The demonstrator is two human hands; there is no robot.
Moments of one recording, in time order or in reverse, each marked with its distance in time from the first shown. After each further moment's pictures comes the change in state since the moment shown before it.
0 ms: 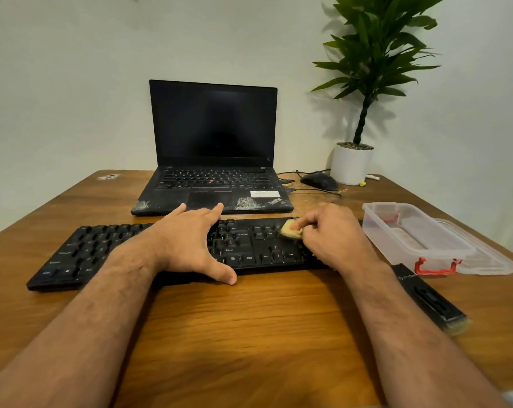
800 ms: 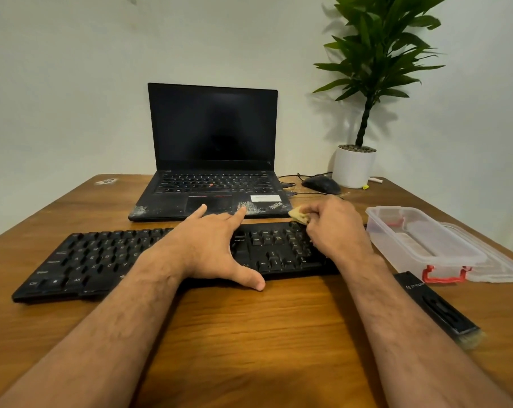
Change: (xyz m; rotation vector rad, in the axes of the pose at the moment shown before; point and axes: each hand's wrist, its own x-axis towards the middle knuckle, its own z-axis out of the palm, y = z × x) left_hand 0.019 0.027 0.002 0.059 -0.010 0.043; right_hand 0.027 0.005 0.007 -0.061 0.117 0.052
